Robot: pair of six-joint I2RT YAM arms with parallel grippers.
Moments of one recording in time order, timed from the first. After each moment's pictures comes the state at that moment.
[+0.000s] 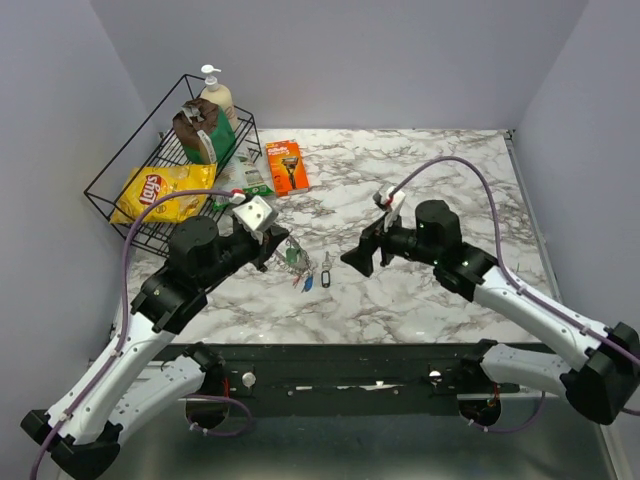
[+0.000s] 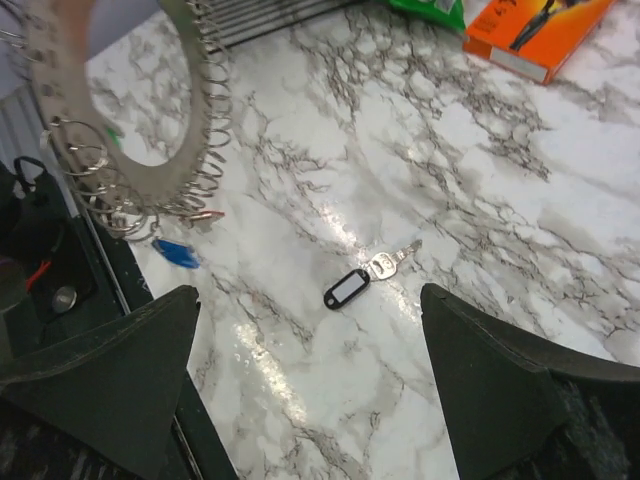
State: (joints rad) left arm -0.62 0.73 0.91 -0.35 0.22 0.05; right arm 0.69 1.05 0.81 -0.05 -0.34 0.09
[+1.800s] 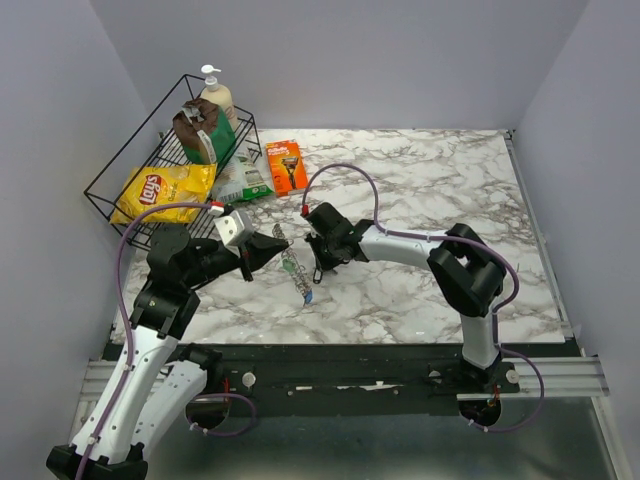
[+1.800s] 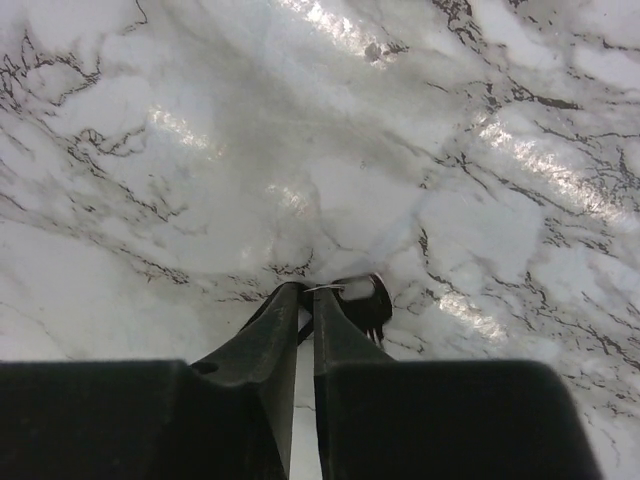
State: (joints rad) left arm -0.32 0.63 0.76 -0.16 0.80 0.02; right arm 0.87 1.98 1.32 -0.32 0.02 0.29
